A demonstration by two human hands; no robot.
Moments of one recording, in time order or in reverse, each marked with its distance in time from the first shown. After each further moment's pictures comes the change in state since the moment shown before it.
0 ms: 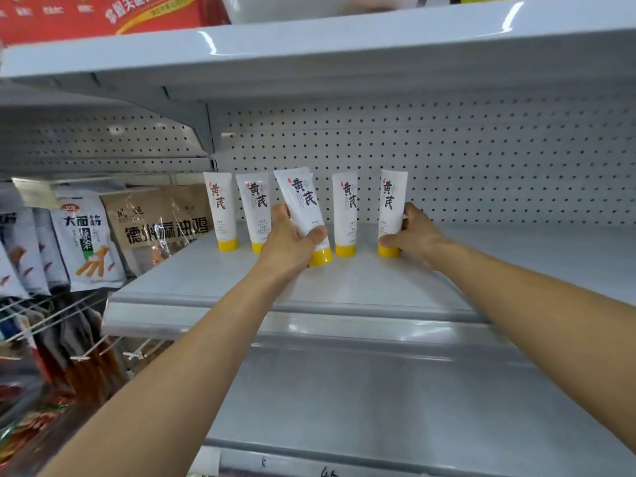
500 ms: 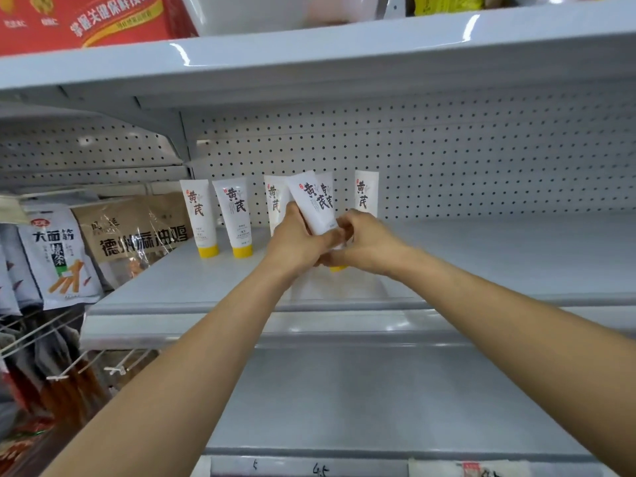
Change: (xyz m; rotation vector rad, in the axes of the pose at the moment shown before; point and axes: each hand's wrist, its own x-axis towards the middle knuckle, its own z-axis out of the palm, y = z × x) left_hand -0.012 0.025 0.027 0.107 -0.086 0.098; right_hand -0.083 -0.056 0.013 -0.236 -0.142 -0.213
